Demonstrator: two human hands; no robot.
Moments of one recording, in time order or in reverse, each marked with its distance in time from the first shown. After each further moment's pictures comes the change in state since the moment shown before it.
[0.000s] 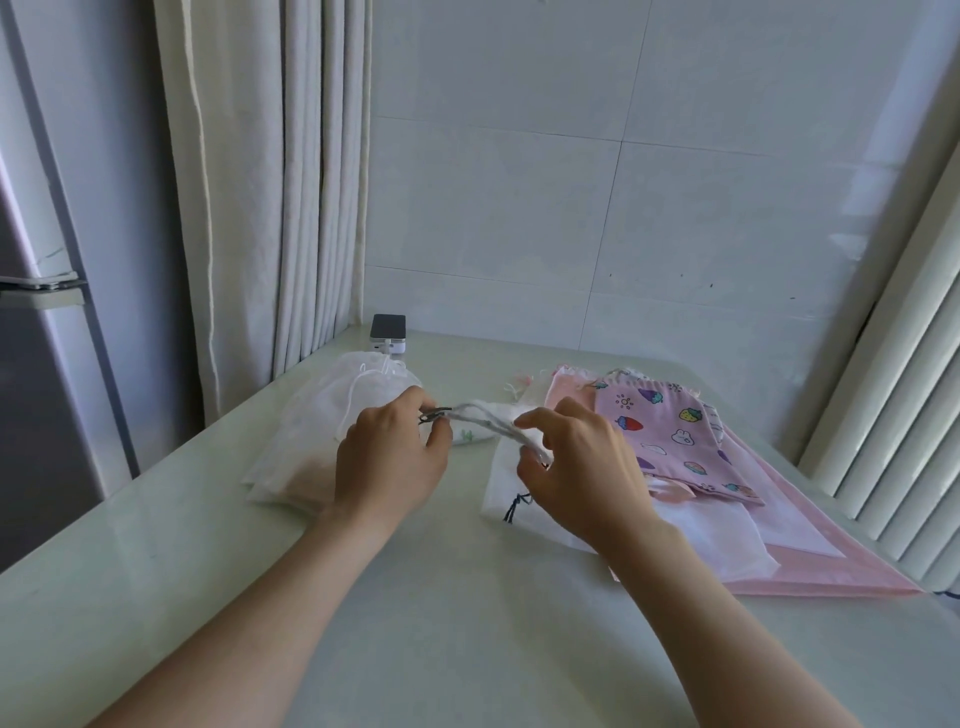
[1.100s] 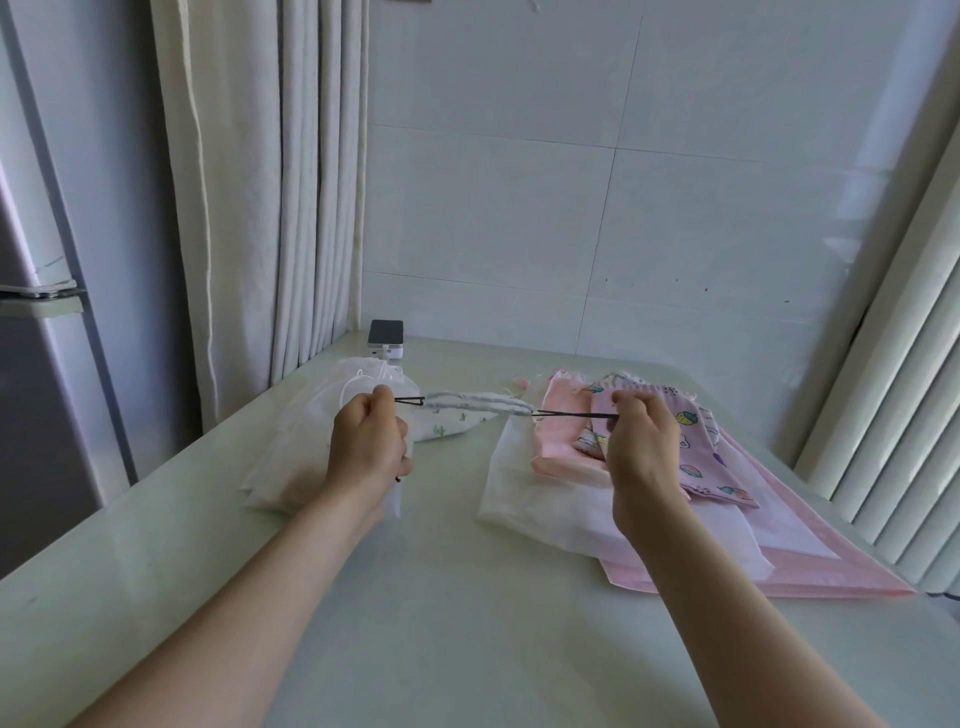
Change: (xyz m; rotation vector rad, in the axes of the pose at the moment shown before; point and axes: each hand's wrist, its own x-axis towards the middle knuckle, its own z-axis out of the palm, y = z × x) left_hand 0.018 0.004 -0.004 -0.822 -0.014 -0.630; right_hand 0.017 0.015 -0.025 1.003 0.313 0.900
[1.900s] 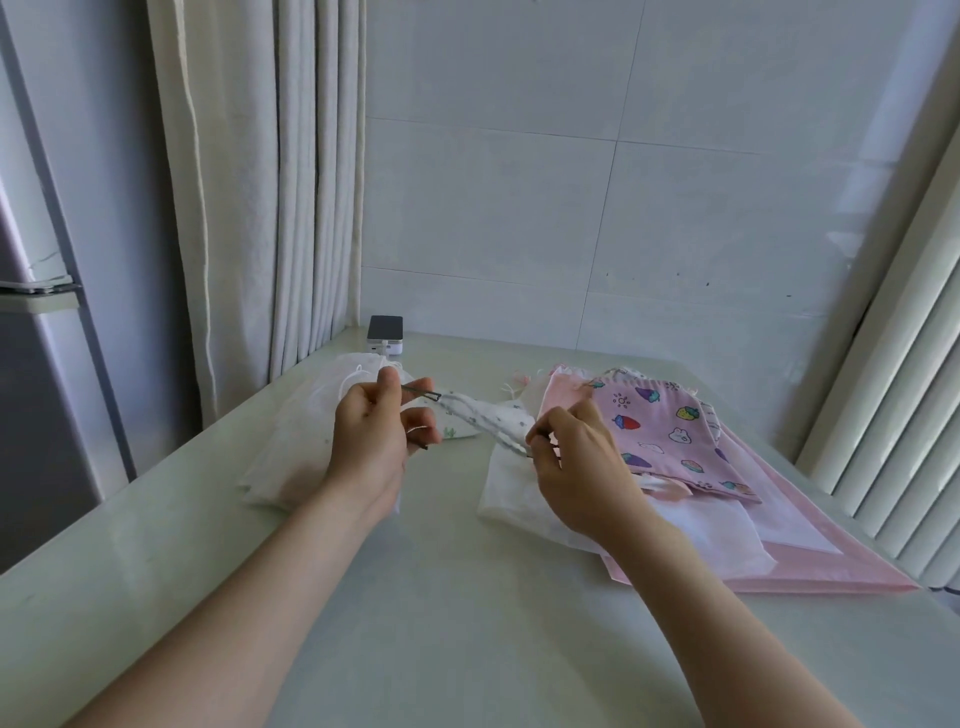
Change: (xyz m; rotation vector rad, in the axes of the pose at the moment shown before) left_hand -0.006 0.004 0.007 -0.339 -0.092 0.030; right_hand -0.002 0.041 0.012 -0.821 -0.388 -0.642
